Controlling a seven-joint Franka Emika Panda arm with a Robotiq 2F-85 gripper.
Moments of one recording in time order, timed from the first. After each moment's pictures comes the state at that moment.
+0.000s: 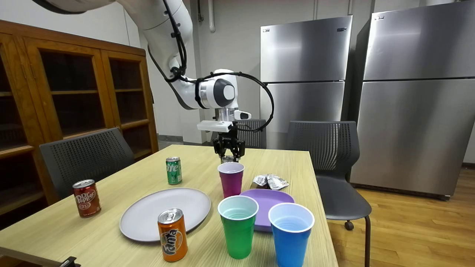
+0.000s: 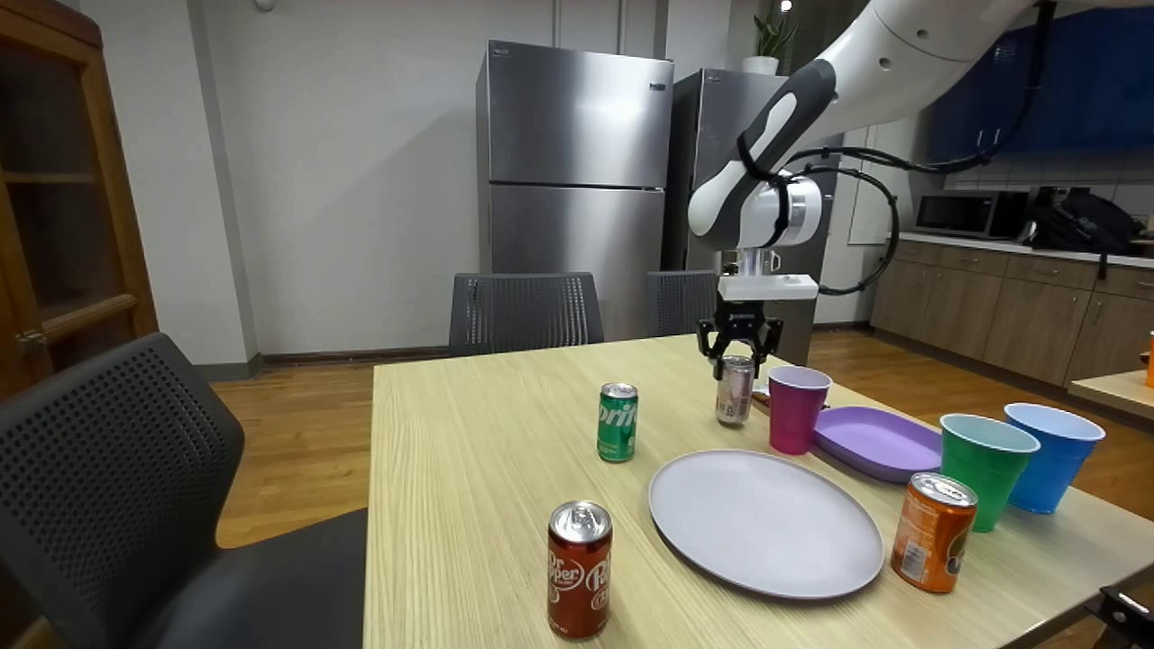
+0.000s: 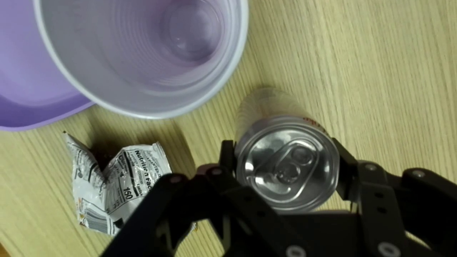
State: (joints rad) arm -0.03 0.77 -0.14 -1.55 0.05 2.28 0.13
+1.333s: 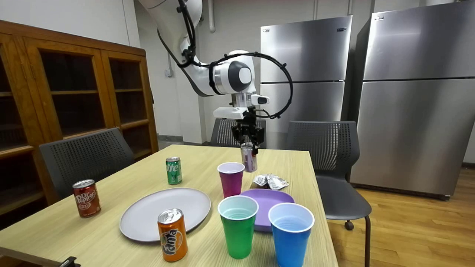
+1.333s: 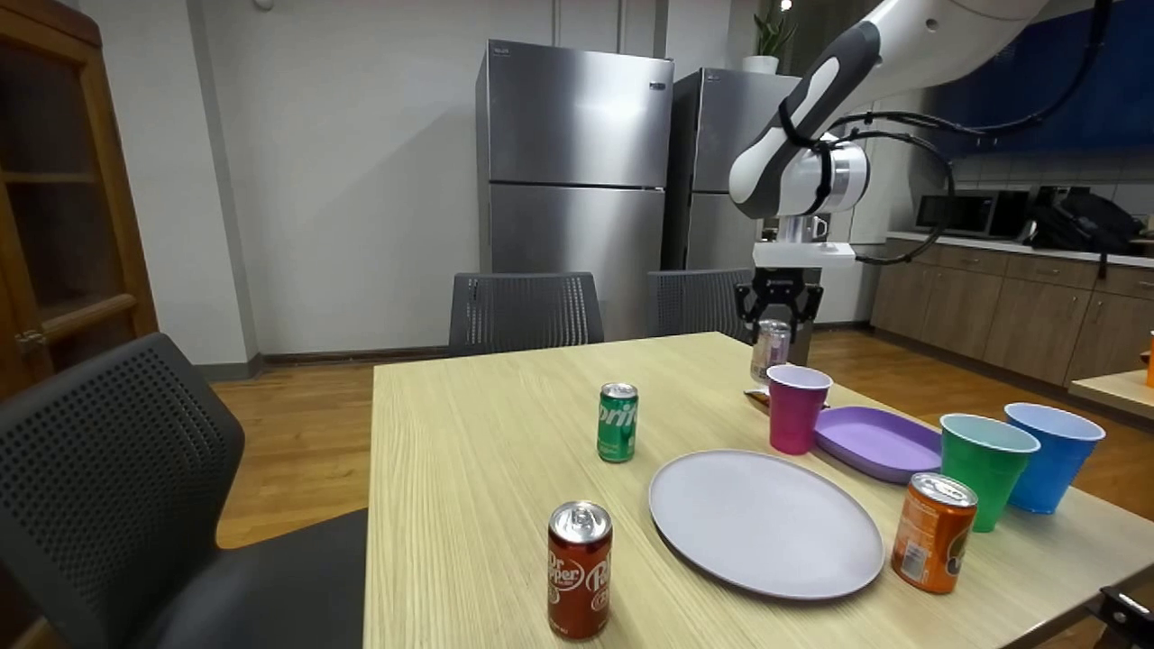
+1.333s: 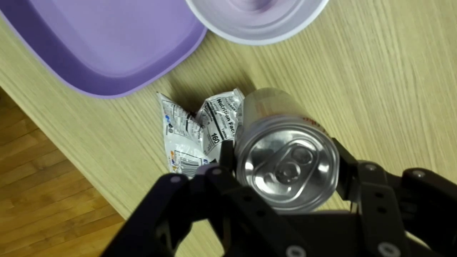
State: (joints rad) arm -0.09 0.69 -0.20 -1.58 0.05 2.31 0.20
